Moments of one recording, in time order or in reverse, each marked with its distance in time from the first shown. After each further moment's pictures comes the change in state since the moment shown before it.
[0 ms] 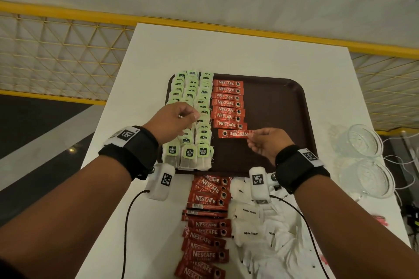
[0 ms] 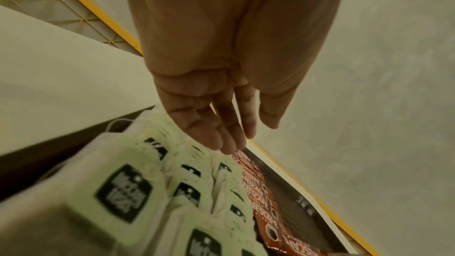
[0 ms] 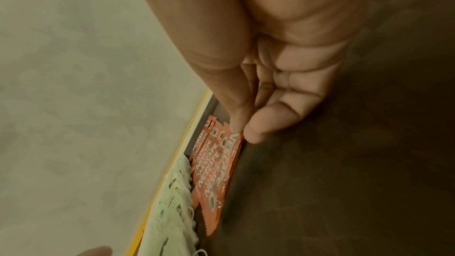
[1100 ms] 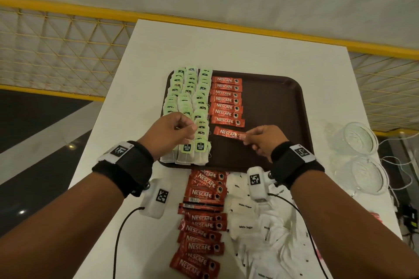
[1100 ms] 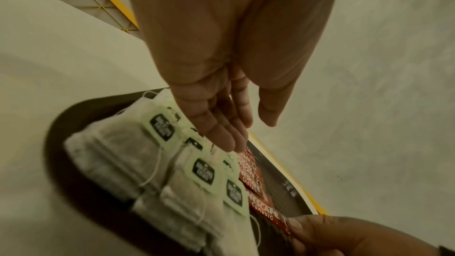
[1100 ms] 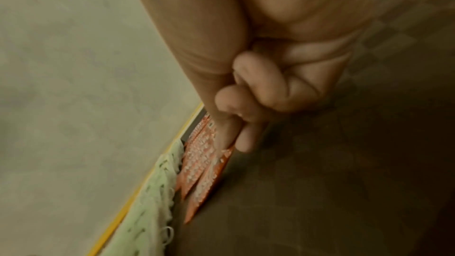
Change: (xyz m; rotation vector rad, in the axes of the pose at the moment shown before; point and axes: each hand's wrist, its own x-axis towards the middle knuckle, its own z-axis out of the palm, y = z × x) left_hand -0.035 -0.013 0.019 -0.243 0.012 -0.074; right_hand -0.001 0.001 -0.001 -0.298 0.007 -0.001
